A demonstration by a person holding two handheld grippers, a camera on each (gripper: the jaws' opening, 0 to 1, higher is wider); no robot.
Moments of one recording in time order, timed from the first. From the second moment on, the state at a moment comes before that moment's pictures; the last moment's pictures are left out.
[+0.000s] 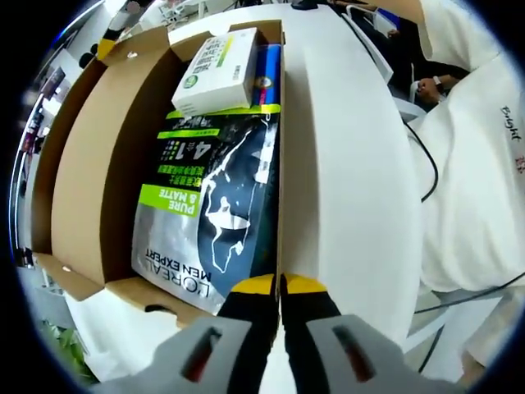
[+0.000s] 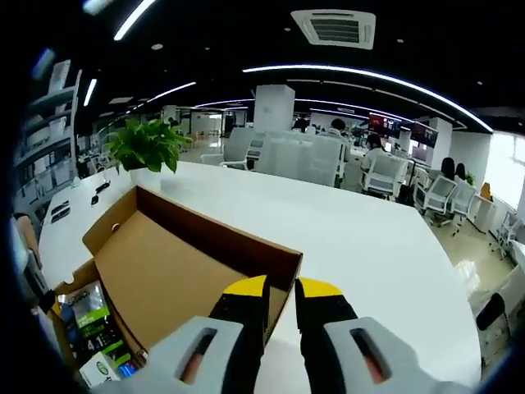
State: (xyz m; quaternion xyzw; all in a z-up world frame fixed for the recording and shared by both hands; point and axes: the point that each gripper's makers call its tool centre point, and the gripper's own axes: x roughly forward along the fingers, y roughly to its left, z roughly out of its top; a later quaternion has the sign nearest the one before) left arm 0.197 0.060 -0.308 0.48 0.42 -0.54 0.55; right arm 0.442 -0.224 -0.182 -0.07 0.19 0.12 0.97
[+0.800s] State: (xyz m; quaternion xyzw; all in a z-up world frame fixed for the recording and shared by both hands) left arm 0.198 0.060 -0.308 0.47 0.43 -0.55 0.54; right arm 0.373 -0.187 -0.159 -0.20 0.16 0.36 0.90
